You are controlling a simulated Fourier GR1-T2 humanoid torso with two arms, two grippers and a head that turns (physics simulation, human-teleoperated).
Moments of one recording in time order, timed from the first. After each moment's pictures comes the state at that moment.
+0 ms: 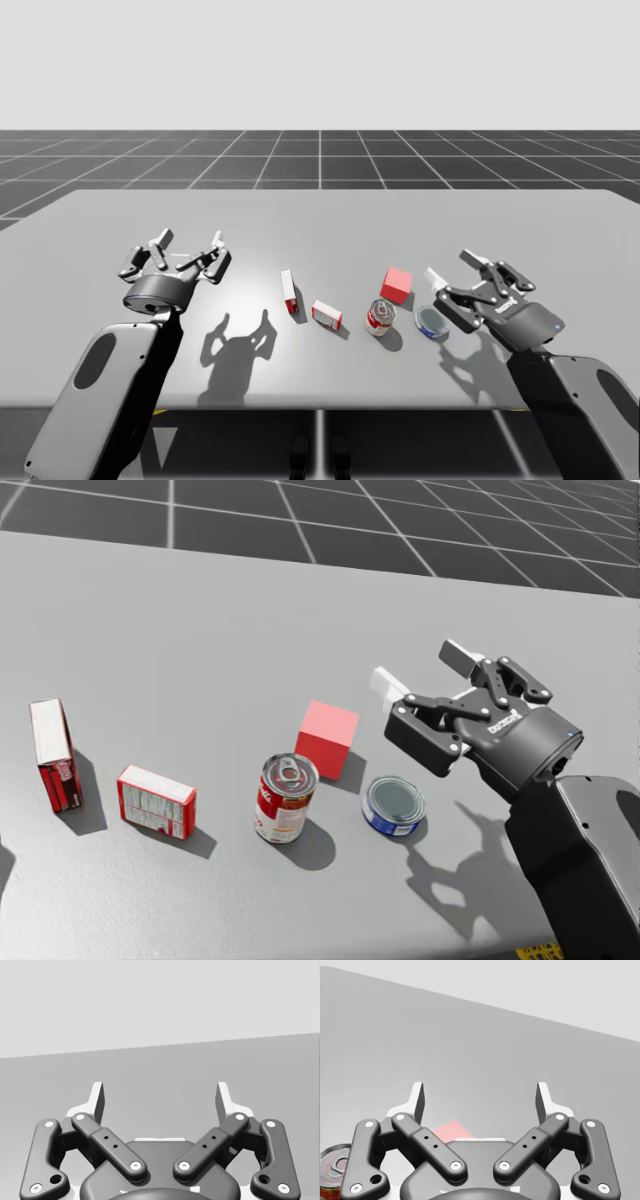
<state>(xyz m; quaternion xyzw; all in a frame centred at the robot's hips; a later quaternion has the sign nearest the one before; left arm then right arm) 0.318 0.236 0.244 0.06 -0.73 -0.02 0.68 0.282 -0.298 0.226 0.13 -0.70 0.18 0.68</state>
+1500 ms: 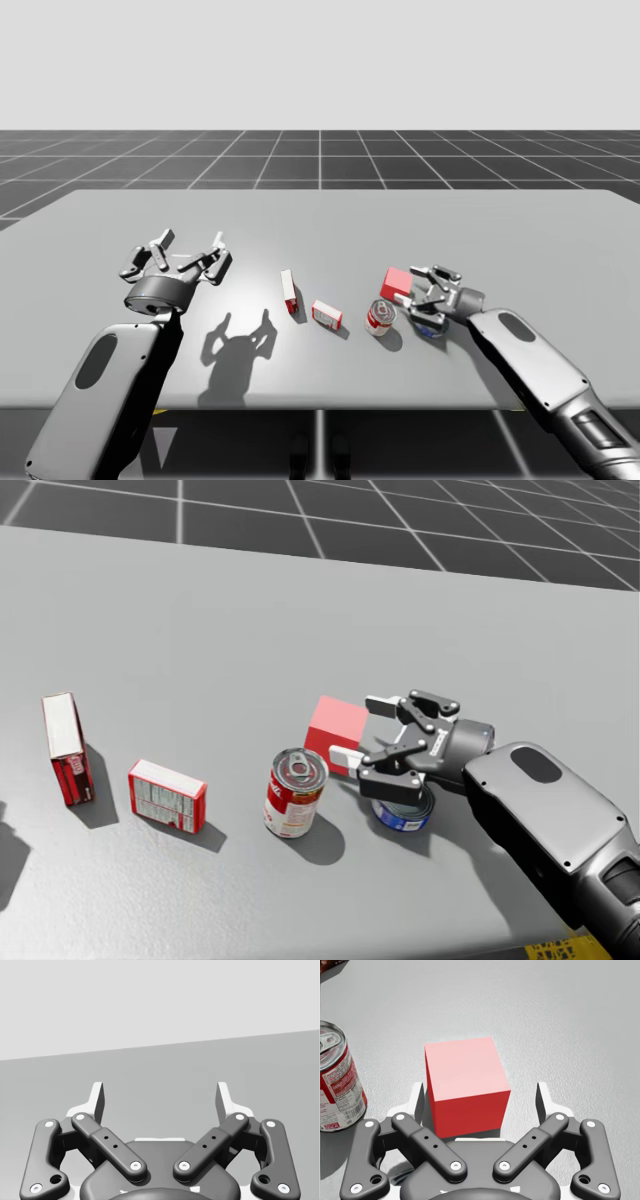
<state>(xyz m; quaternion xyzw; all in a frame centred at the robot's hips) 0.318 0.236 0.242 0.06 -0.73 -0.03 0.68 0.356 -0.312 0.145 0.22 -0.55 0.36 0.72</state>
